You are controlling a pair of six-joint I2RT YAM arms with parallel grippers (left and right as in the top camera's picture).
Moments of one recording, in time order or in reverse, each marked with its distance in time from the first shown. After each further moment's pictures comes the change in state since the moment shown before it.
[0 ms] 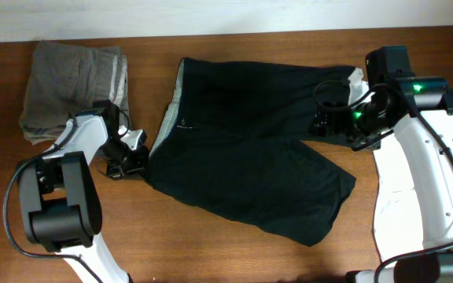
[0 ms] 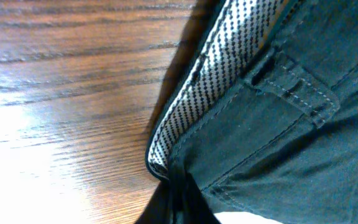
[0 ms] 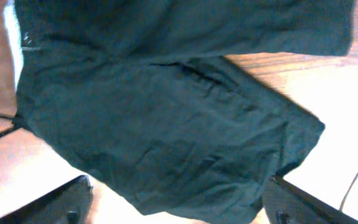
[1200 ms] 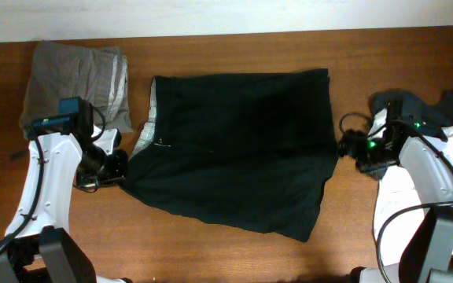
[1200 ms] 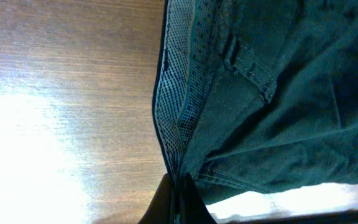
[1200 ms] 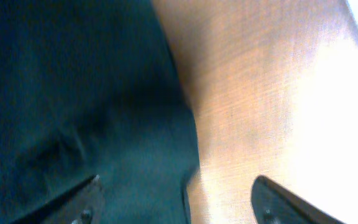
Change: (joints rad) left arm 0.055 -0.394 -0.018 -0.249 -0.137 -0.035; right arm -0.265 0.035 -0.528 0.454 -0.049 0.069
